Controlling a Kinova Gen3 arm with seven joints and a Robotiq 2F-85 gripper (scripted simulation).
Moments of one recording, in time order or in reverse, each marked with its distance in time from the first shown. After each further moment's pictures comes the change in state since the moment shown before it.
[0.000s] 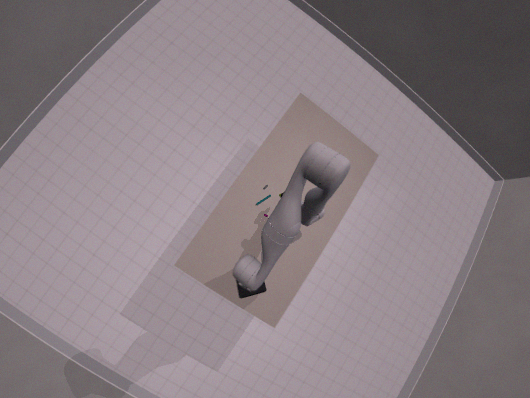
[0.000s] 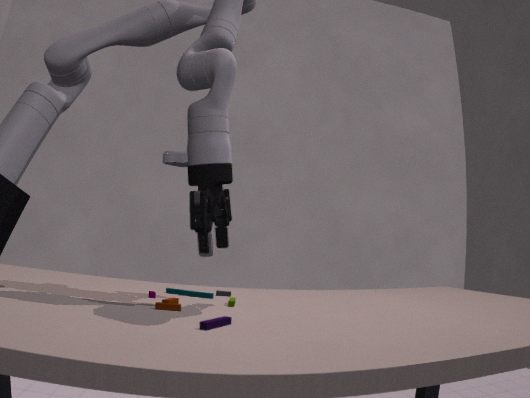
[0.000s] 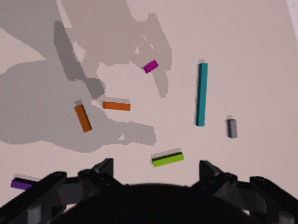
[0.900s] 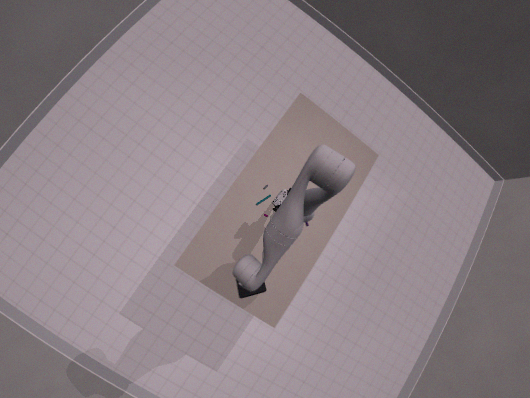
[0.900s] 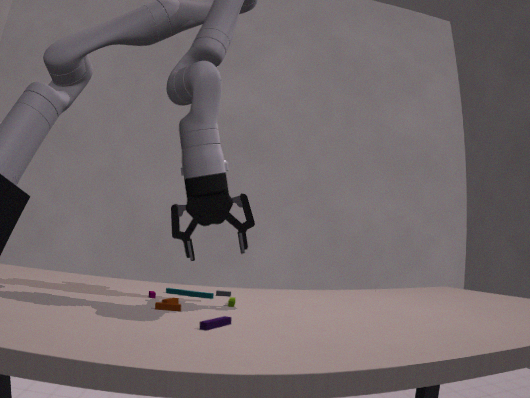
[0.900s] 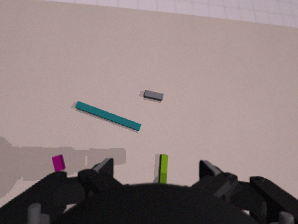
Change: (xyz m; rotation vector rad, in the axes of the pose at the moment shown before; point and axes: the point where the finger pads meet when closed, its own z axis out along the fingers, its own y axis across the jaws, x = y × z) arm 0.010 0.040 0.015 -0.106 -0.024 1.259
